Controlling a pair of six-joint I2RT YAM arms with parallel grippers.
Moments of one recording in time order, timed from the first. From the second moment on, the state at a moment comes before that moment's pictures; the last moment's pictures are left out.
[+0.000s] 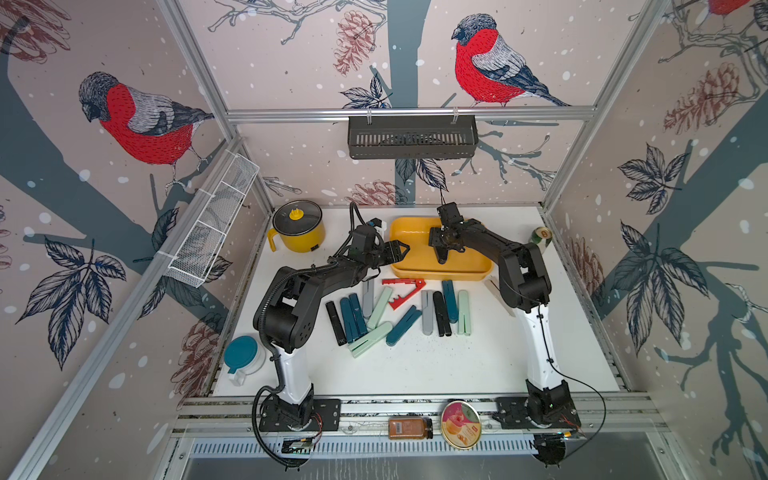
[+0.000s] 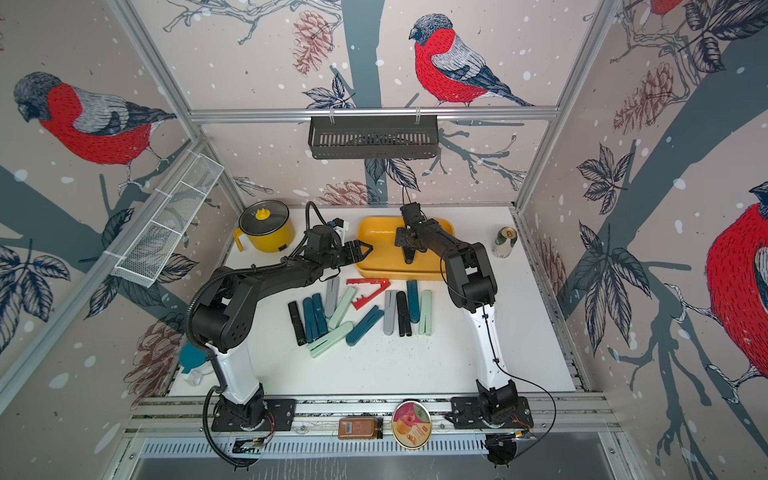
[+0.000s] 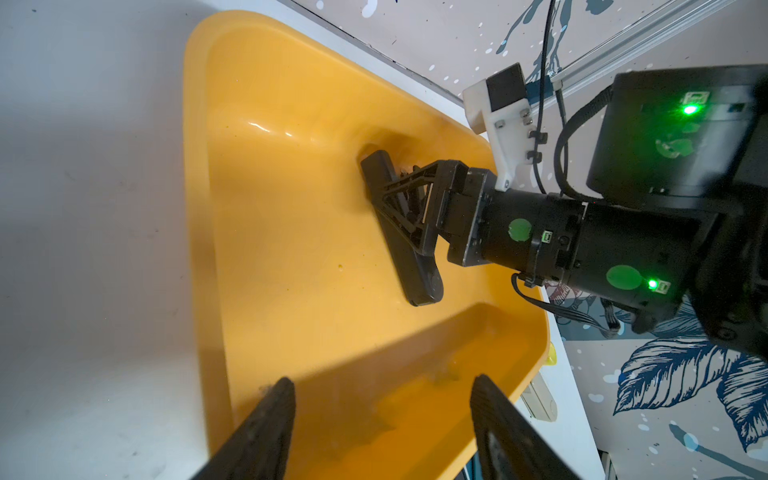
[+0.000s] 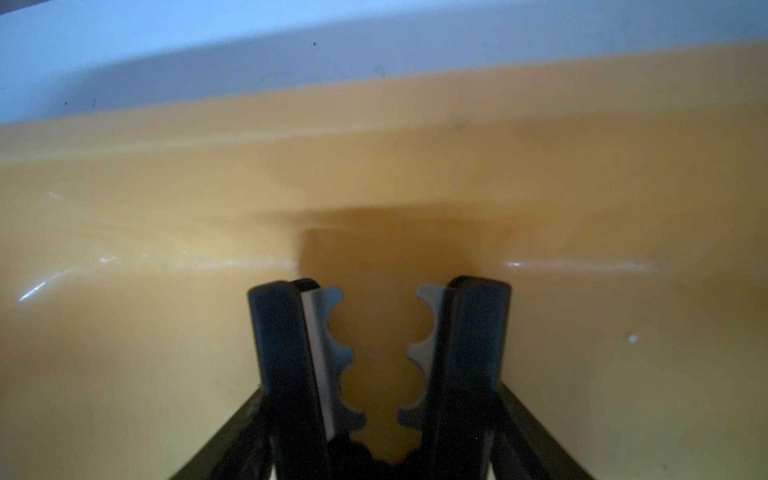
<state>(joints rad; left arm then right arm) -0.41 1.88 1.11 0.25 0.44 -0.65 0.39 2.36 1.87 -0.49 0.05 0.44</state>
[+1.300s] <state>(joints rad) -0.39 1.87 1.13 0.19 0.43 -0.61 0.41 2.23 1.70 -0.49 0.10 0.35</state>
